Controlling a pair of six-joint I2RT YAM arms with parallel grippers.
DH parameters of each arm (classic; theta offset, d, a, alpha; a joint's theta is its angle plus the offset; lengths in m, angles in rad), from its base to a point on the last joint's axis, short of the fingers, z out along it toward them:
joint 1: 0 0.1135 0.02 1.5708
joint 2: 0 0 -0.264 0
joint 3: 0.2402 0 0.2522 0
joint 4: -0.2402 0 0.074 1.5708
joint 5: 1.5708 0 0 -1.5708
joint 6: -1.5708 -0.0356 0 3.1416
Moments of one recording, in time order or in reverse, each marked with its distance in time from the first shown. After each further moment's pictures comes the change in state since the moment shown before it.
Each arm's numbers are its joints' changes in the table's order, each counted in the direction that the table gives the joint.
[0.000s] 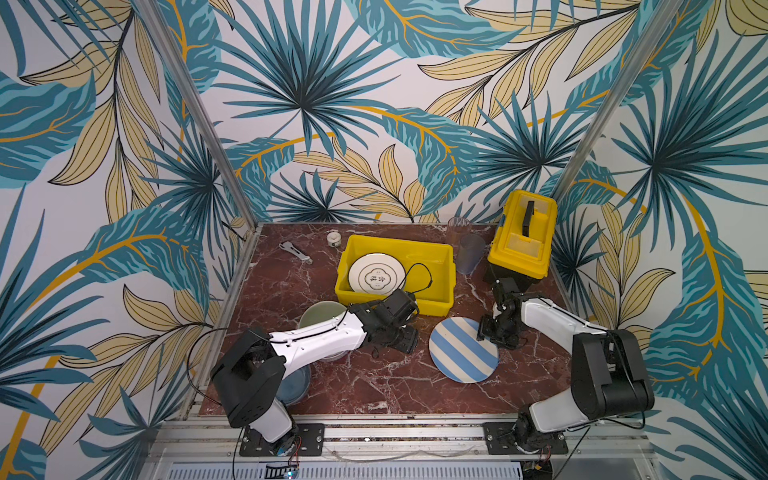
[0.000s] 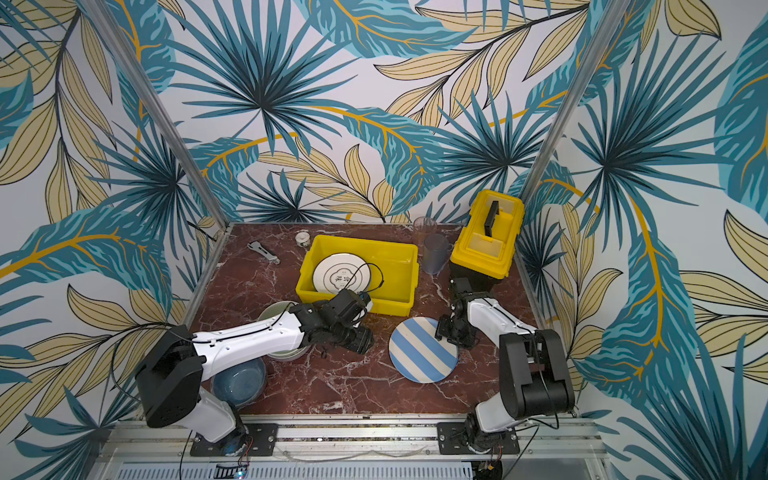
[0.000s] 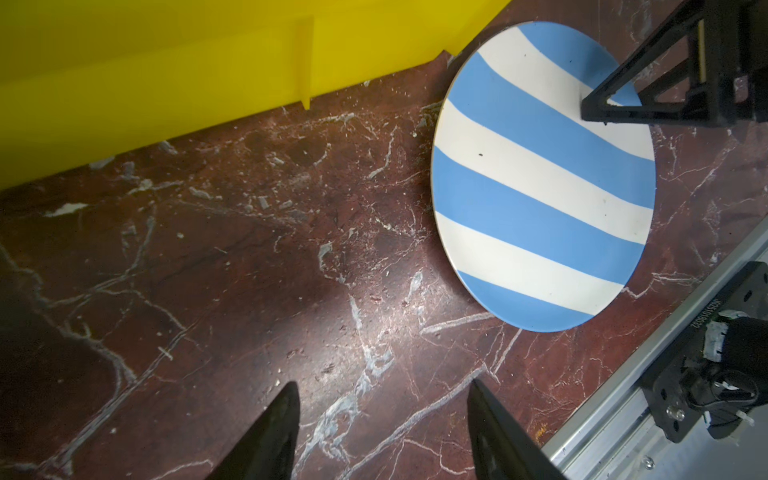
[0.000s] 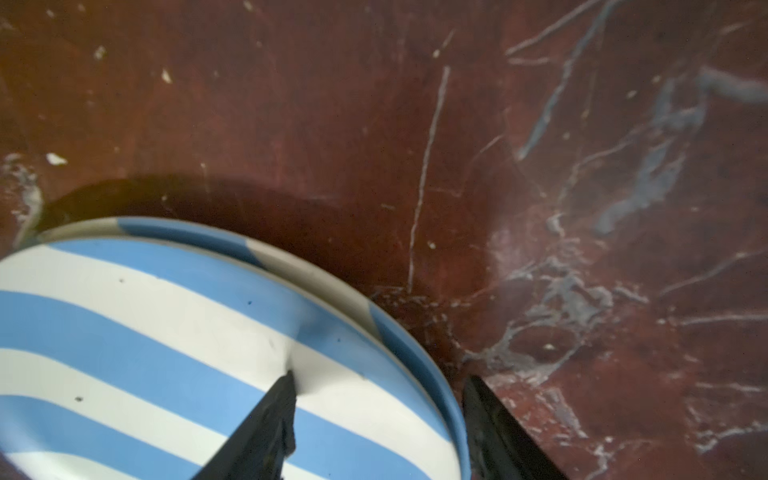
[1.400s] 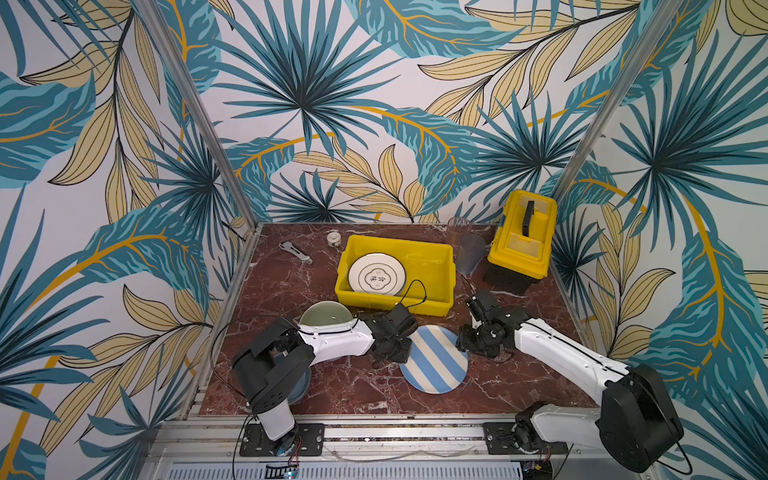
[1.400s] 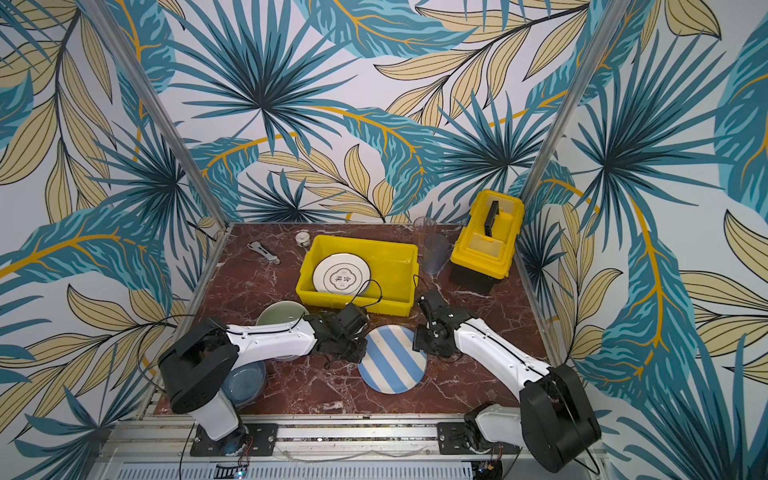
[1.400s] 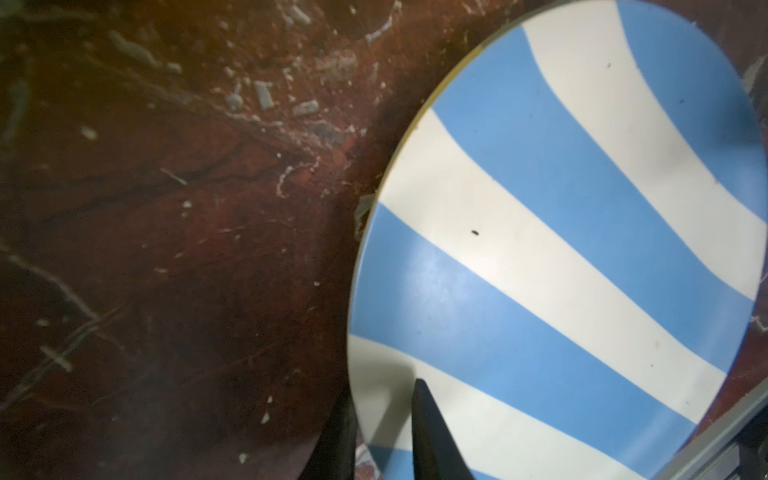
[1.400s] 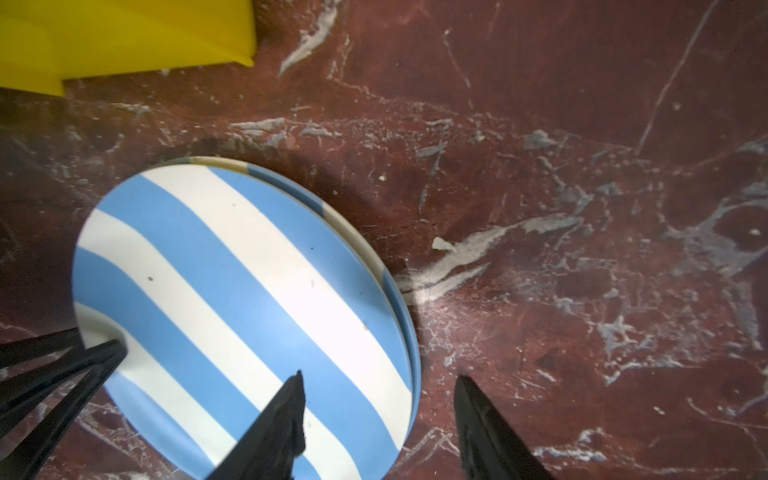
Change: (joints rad) left arm -0.002 -0.117 -0.113 0.117 -0.006 0.107; right arm 0.349 0.241 -0.058 -0.002 0.014 -0.195
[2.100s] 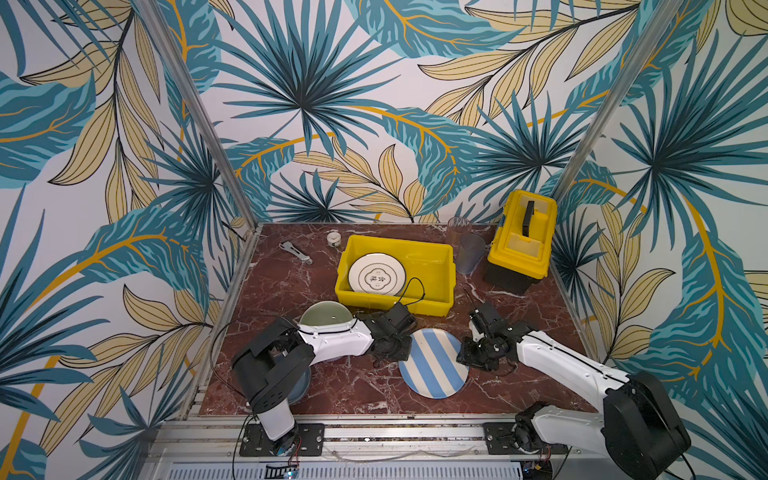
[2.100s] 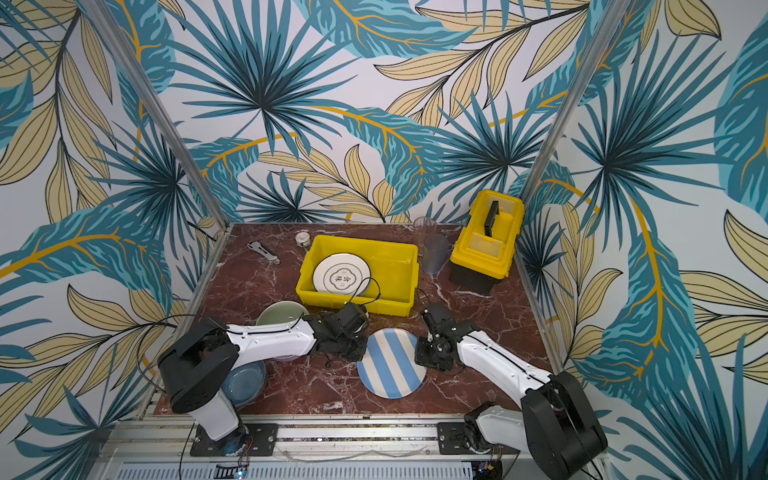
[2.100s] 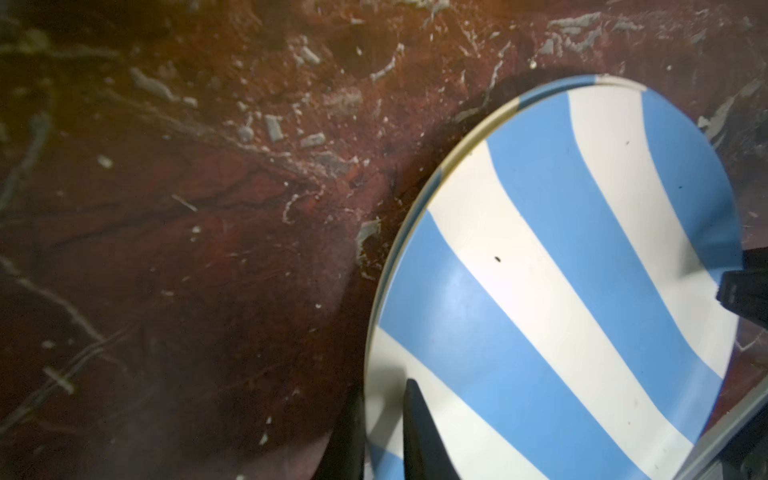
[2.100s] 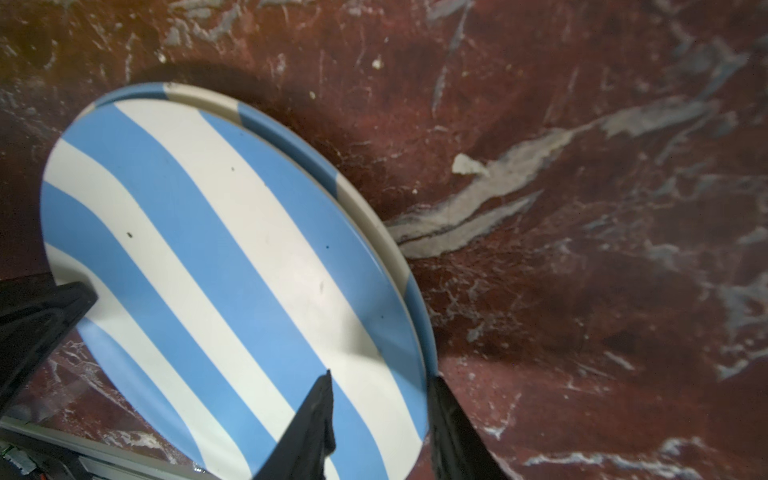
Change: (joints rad) left arm 0.002 -0.002 -0.013 0.048 -0.001 0.018; right arm 0.000 0.037 -0.151 0.088 -0.113 -0.045
